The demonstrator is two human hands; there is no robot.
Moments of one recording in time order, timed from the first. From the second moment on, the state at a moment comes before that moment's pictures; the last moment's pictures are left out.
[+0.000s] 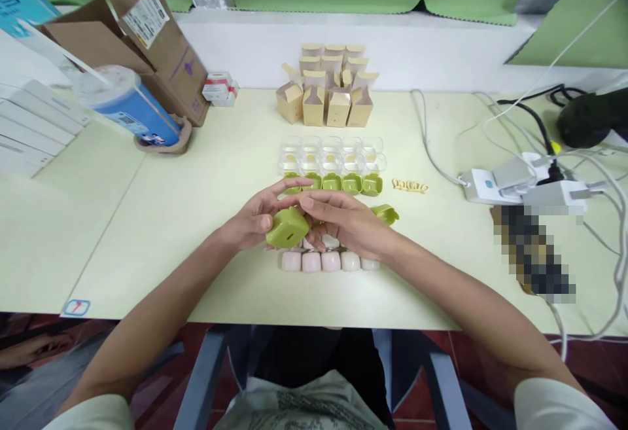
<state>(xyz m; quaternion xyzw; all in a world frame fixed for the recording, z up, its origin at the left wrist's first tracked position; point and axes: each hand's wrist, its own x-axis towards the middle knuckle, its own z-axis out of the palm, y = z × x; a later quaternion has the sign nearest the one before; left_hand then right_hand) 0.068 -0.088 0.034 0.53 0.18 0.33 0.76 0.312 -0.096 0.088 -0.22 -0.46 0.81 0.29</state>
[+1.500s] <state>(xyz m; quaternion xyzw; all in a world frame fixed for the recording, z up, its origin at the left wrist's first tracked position) 0.019 -0.084 0.017 0.85 0.39 0.31 0.18 0.497 -0.103 0.006 -0.70 -0.62 0.09 0.34</state>
